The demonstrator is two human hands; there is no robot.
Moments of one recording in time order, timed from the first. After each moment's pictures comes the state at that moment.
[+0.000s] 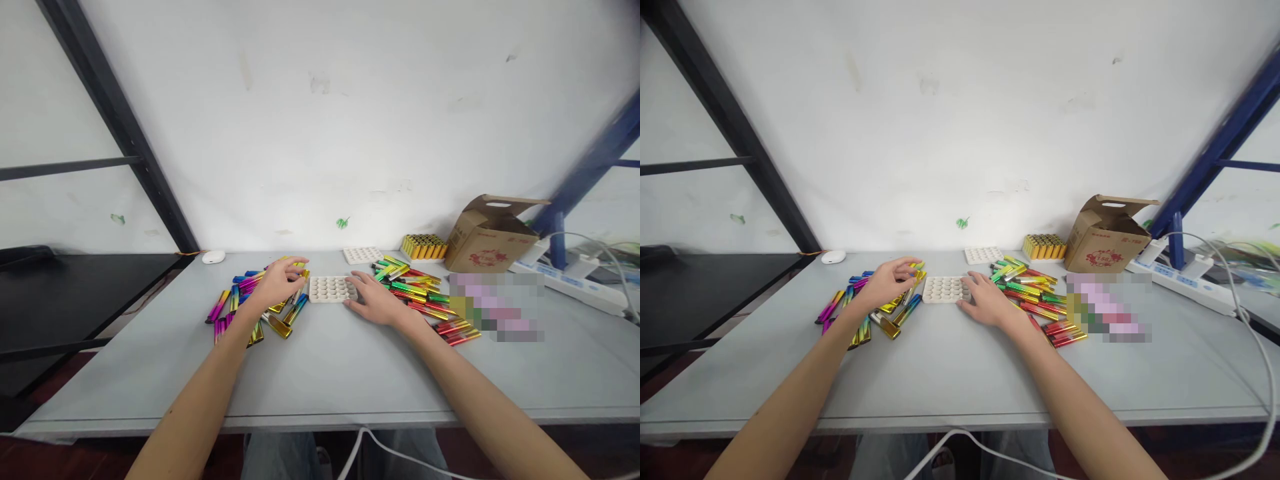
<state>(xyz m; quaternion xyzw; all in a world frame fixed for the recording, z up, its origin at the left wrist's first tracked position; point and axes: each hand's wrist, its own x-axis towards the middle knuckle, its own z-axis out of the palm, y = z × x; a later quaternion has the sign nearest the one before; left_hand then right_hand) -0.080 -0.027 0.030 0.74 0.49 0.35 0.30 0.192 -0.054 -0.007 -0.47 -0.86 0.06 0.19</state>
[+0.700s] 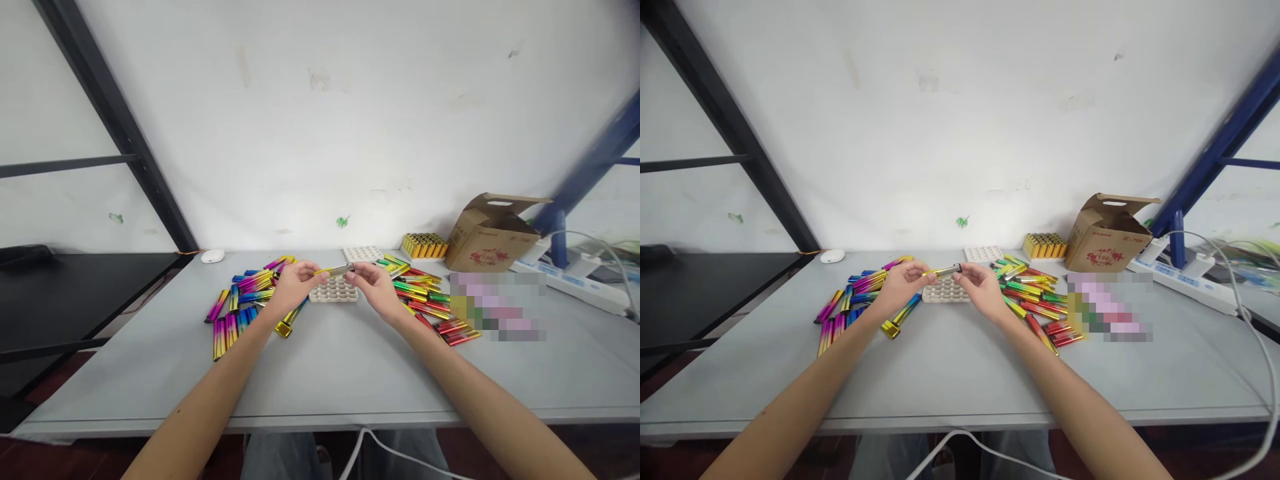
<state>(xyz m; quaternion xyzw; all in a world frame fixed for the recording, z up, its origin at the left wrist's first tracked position) -0.037 -0.046 0.028 0.65 0.38 0.48 0.45 0.162 -0.060 0.012 -0.39 -0.60 0.41 0.57</state>
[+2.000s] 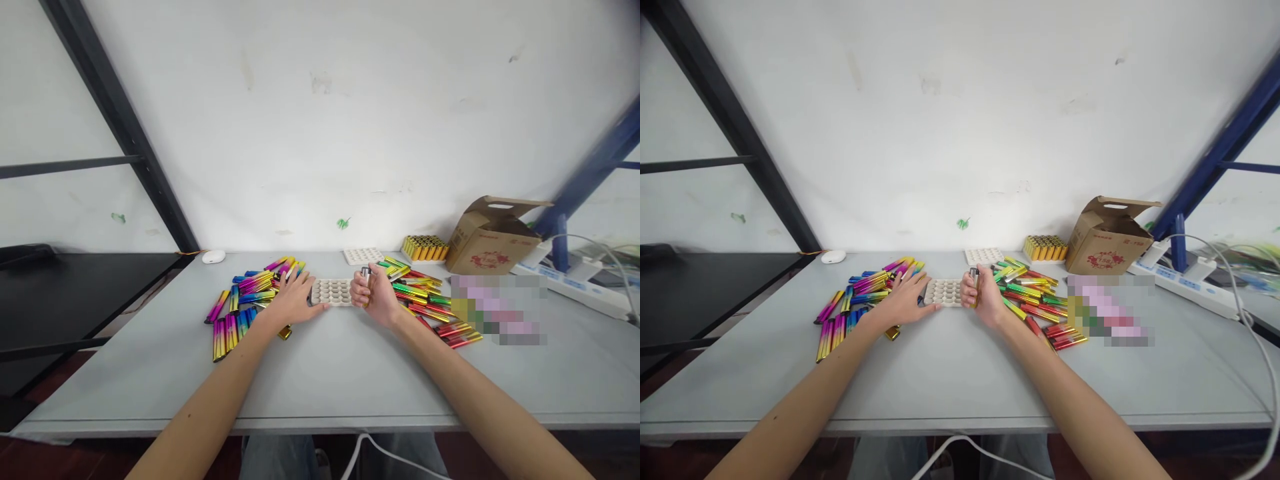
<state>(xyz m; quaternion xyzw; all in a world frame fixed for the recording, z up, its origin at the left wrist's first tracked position) -0.057 -0.037 -0.008 0.85 0.50 0.15 0.04 0.165 -0.058 0.012 -0.26 -0.35 0.75 0.49</state>
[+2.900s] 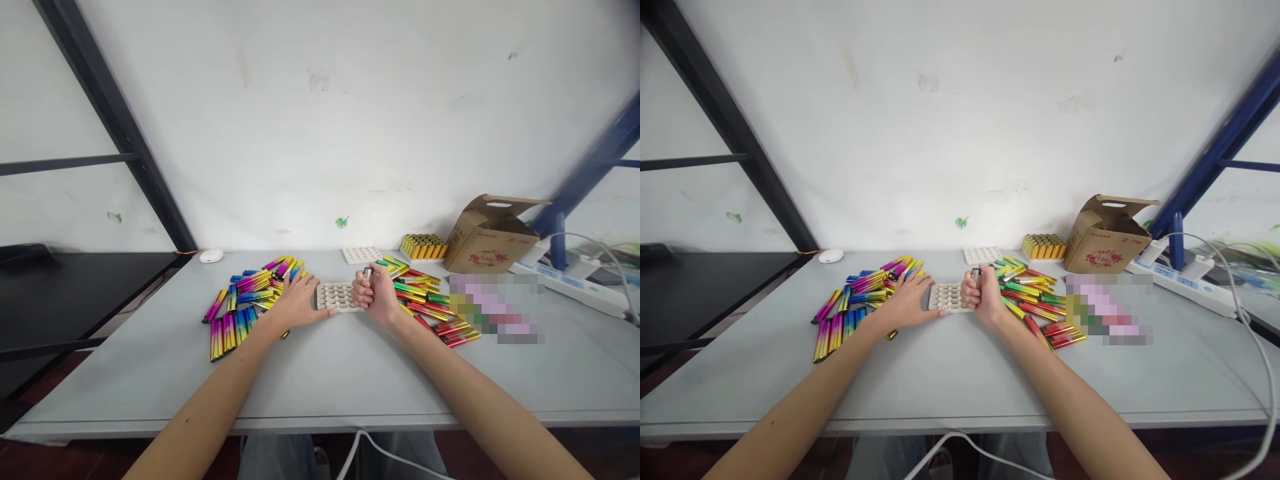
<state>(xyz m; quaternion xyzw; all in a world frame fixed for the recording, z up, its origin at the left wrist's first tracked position) -0.044 -0.047 -0.003 0.86 0.48 0.16 0.04 0.167 -0.059 0.013 -0.26 -0.34 0.75 0.51</state>
